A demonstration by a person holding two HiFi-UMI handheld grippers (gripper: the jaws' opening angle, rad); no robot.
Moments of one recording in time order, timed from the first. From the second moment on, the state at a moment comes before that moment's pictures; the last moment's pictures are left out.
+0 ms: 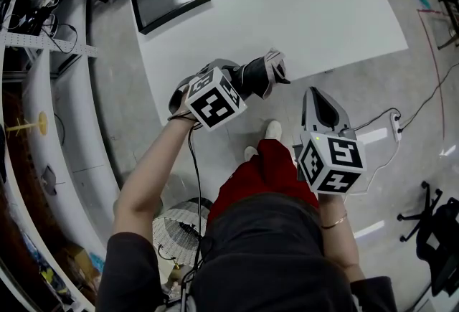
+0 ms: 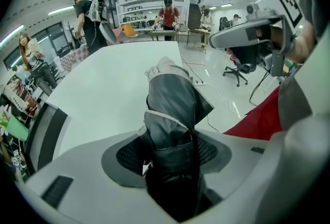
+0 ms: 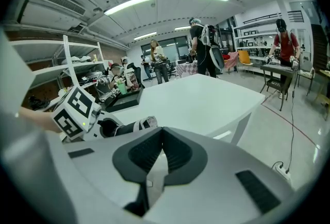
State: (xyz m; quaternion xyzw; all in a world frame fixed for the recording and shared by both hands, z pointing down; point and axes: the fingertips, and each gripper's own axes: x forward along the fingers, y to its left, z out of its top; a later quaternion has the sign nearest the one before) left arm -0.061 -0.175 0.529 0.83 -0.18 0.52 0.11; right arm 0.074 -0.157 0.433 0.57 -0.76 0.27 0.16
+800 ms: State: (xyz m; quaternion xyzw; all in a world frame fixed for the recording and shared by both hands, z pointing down) left arm -0.065 -0.172 0.512 0.83 -0.20 0.51 0.07; right arm 0.071 -0.144 0.426 0.57 -0.76 0.27 0.15
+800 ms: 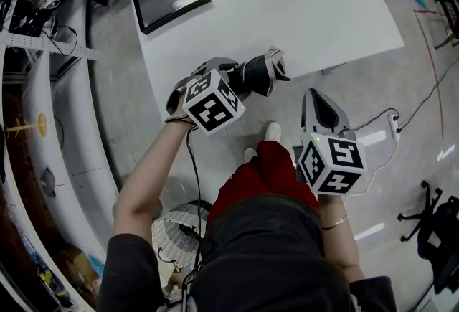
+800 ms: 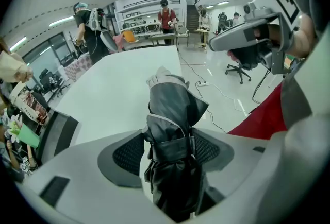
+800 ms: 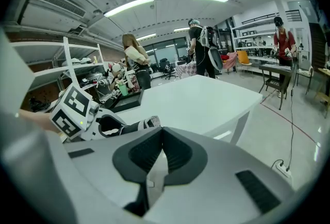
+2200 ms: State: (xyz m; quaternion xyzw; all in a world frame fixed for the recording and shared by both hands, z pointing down) left arm -0.133 -0.175 0.379 0.86 -0.45 0.20 0.15; right arm 0.040 -0.145 0.393 0.56 -0.78 0.25 0.13
